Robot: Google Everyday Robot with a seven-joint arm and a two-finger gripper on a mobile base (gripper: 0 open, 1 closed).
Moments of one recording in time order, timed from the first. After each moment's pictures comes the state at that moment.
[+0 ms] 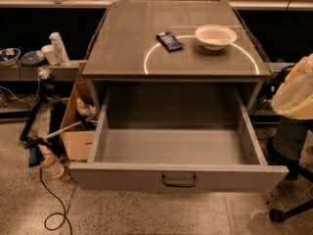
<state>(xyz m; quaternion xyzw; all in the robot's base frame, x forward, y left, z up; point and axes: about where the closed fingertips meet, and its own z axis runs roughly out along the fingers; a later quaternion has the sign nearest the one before) 0.374 -0.220 0.977 -0.63 0.76 0.00 0.17</state>
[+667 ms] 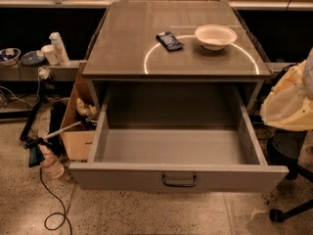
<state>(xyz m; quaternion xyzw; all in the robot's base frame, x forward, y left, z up) 0.356 -0.194 0.976 -0.65 0.74 0.01 0.19</state>
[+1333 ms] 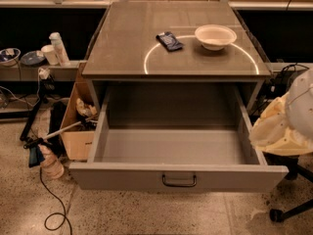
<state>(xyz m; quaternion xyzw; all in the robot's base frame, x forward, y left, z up) 0.344 -0.189 0.929 -0.64 0.74 0.03 0.18</state>
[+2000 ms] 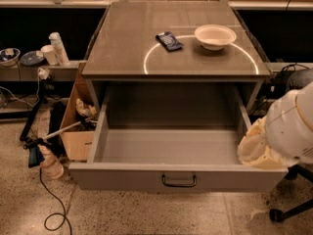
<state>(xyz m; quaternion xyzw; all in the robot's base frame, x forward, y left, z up) 0.347 -0.185 0.875 -0.64 0.75 0.04 0.16</state>
